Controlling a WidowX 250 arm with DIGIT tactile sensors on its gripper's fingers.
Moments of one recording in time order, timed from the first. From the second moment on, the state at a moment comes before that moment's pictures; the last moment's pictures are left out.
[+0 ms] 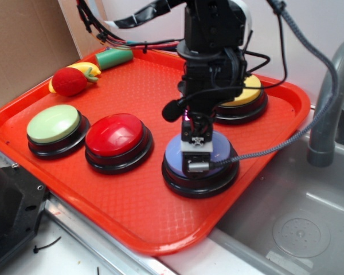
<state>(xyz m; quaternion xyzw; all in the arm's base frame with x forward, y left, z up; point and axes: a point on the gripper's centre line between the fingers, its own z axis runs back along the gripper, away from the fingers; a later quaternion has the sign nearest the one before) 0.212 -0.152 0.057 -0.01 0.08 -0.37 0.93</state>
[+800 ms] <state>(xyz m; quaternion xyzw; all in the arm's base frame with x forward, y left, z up) 0.205 -0.141 0.110 0.00 0.05 -0.33 0.94</state>
